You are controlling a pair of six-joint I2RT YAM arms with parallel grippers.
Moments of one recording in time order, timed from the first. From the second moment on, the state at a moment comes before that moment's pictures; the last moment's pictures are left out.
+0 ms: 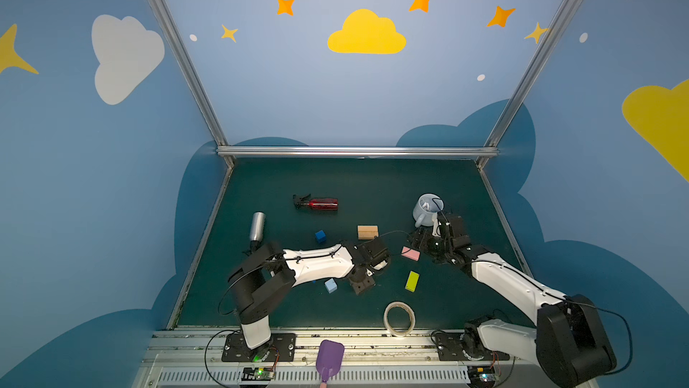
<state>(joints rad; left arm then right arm) -1.01 1.77 1.08 -0.66 -0.07 0.04 0.36 1.21 0.59 -0.21 -0.16 0.70</state>
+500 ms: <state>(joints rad) -0.99 1.78 1.07 -0.65 -0.03 -0.03 0.35 1.21 0.58 -0.21 -0.16 0.70</state>
